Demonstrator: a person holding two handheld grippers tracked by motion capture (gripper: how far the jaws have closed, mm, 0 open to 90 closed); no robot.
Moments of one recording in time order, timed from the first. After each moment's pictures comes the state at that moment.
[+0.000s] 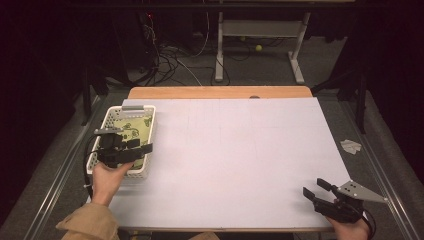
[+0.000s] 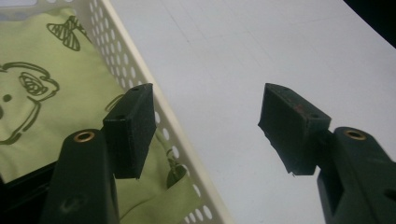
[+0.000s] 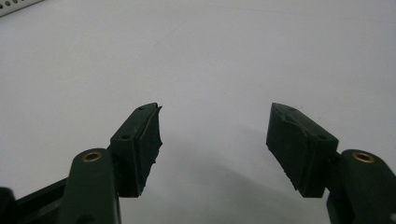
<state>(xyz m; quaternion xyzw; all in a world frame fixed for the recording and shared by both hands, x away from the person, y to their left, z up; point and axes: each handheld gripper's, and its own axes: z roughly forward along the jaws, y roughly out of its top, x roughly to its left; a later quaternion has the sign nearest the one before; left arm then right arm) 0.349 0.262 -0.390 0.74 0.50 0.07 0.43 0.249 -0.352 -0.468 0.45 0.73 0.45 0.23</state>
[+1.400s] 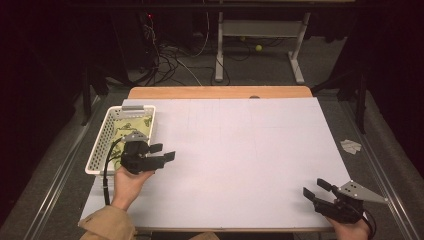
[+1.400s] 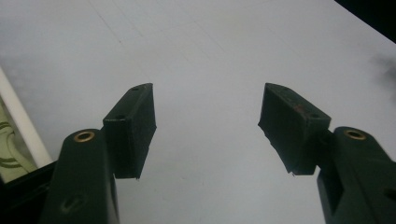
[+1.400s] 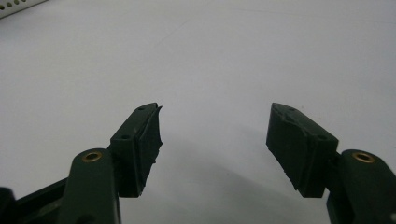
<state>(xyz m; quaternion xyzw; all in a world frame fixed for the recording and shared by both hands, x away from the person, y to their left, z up) 0.338 0.207 -0.395 0.78 0.44 0.07 0.44 0.249 -0.352 -0.468 0.45 0.73 0.46 0.23</state>
